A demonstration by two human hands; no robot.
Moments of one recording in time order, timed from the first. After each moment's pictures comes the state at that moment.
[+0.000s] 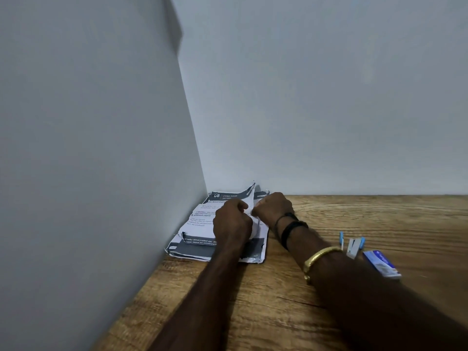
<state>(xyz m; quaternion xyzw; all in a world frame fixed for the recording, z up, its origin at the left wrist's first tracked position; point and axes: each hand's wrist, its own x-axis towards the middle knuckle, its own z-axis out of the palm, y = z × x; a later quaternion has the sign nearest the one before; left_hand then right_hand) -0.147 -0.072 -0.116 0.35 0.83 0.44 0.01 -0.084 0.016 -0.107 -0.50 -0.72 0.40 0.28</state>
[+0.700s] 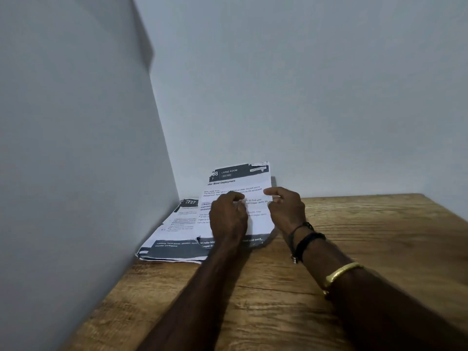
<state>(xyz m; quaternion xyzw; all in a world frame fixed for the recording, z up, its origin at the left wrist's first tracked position) -0.087 -0.062 -0.102 0.45 0.72 0.52 -0.08 0.024 0.015 -0.107 -0.43 -0.65 0.38 0.50</state>
